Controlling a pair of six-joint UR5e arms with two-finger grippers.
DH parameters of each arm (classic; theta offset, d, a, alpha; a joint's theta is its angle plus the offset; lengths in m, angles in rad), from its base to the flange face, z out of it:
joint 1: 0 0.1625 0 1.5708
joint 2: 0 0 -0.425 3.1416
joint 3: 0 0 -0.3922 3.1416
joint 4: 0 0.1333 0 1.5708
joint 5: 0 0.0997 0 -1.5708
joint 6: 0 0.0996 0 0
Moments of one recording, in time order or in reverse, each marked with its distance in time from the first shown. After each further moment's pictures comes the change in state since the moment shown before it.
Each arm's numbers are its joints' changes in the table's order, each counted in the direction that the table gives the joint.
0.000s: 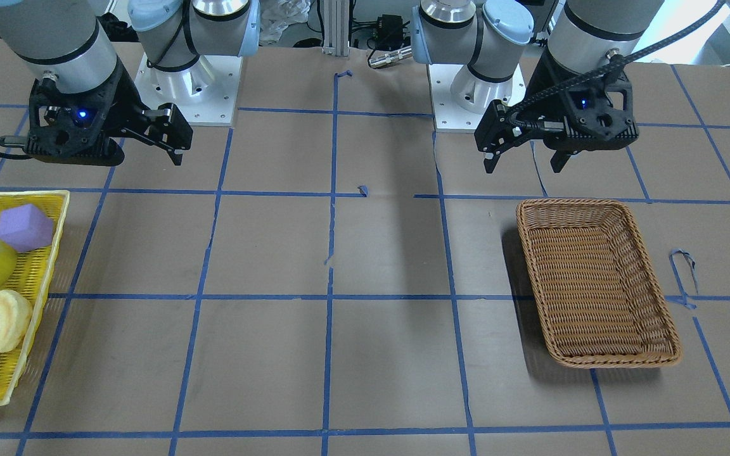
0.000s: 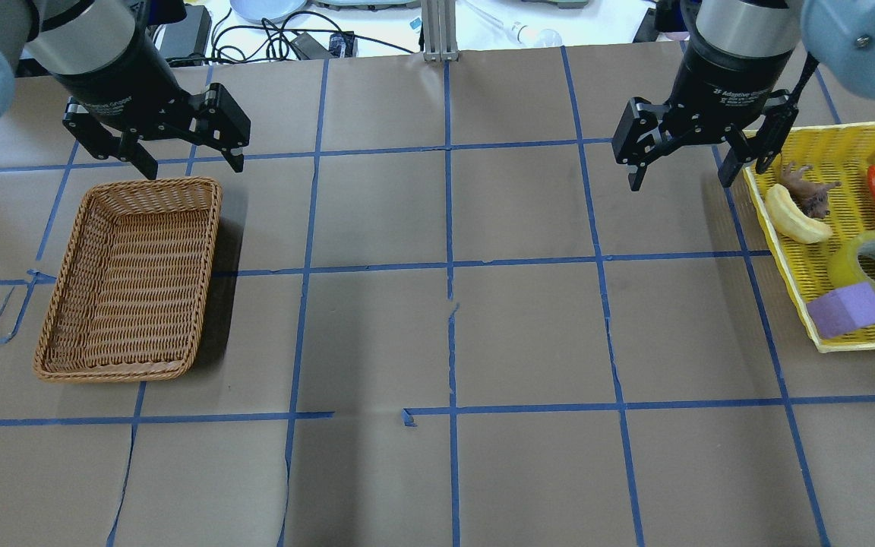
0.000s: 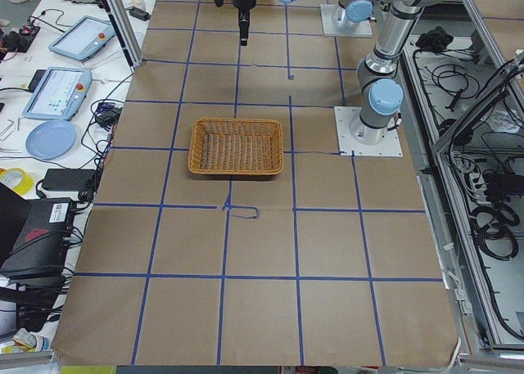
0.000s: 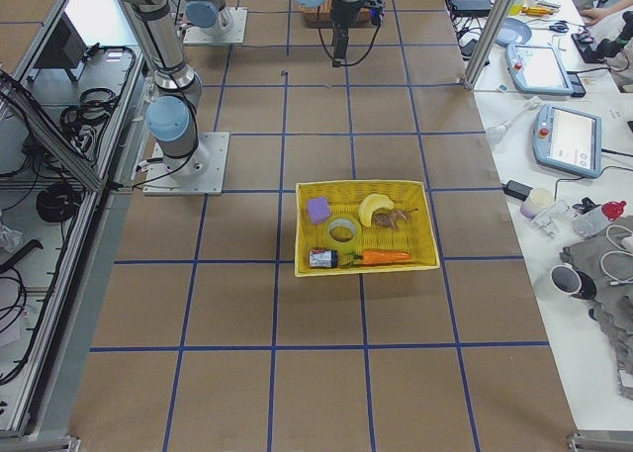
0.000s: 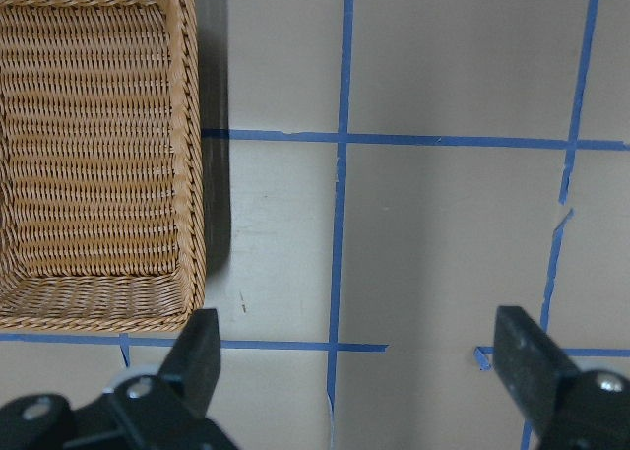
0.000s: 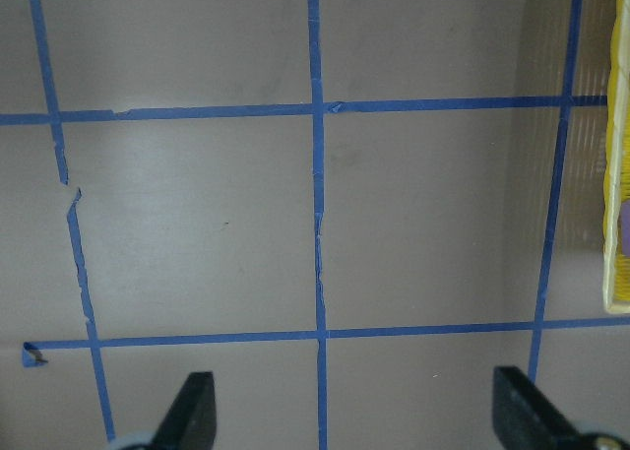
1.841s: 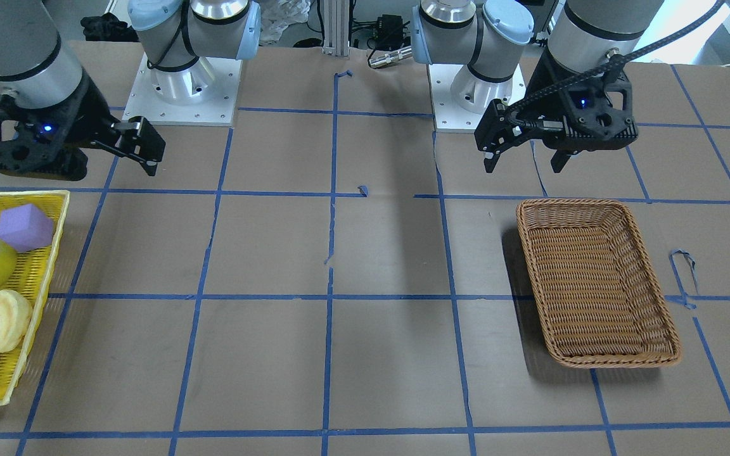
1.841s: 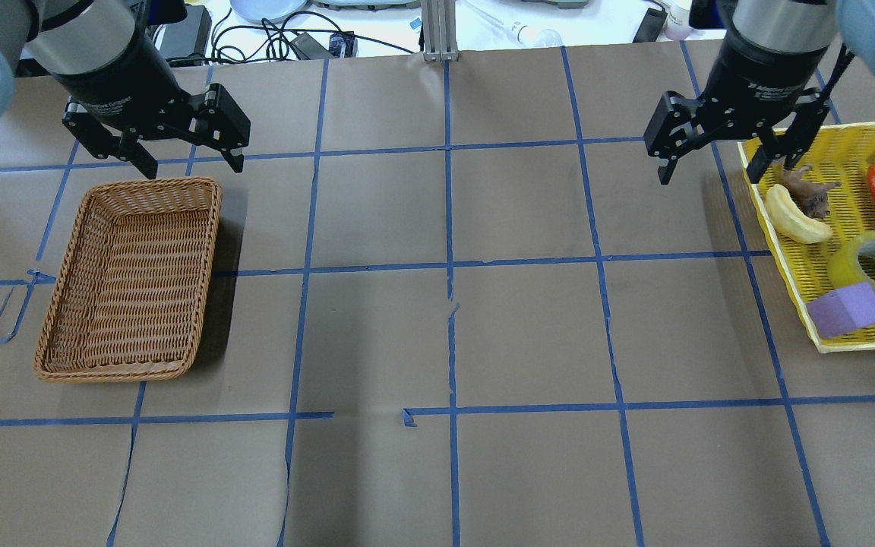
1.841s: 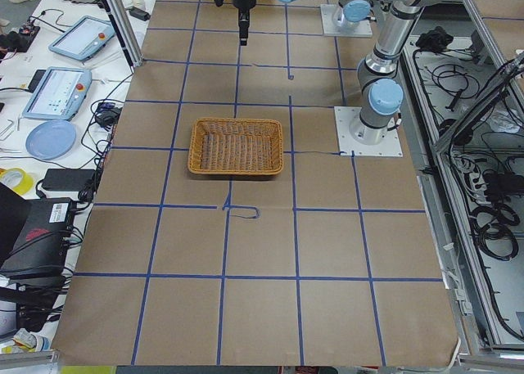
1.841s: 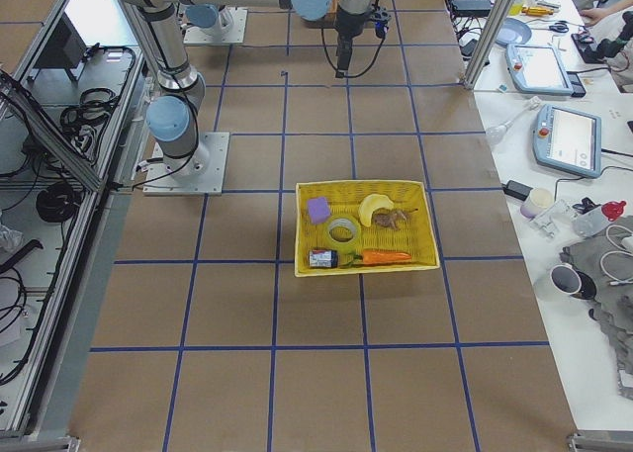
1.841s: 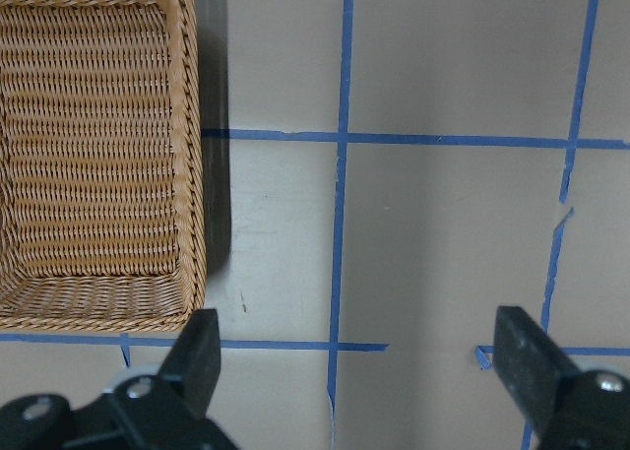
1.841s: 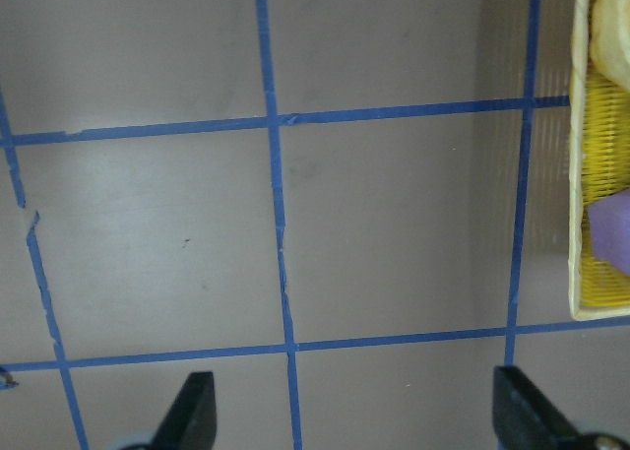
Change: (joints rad) left arm 0.000 0.000 -0.001 0.000 0.000 0.013; right arm -0.130 0.019 -0.010 -0.012 -0.003 -0.076
